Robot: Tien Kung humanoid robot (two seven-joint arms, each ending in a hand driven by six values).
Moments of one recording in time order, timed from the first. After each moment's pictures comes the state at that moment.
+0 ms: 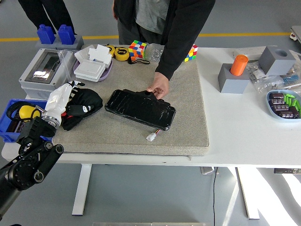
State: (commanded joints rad) left arm -0.41 0.15 -1.18 -0.92 1.99 0.30 0.07; right arm -0.15 -0.12 1.52 0.33 -1.25 -0.03 0.21
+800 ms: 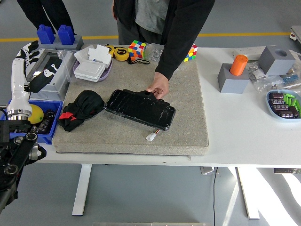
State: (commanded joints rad) left arm -0.28 0.13 -1.49 -1.08 1.39 0.42 -0.42; right arm -0.14 -0.12 1.52 0.32 -1.26 -0.03 0.21
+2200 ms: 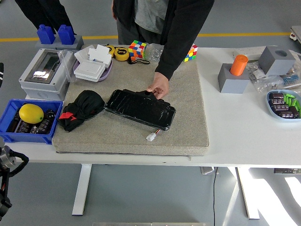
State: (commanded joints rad) left arm -0.19 0.11 -1.70 -1.15 1.15 0.34 -0.39; right arm -0.14 -0.13 1.53 0.30 -1.27 -0.03 0.21
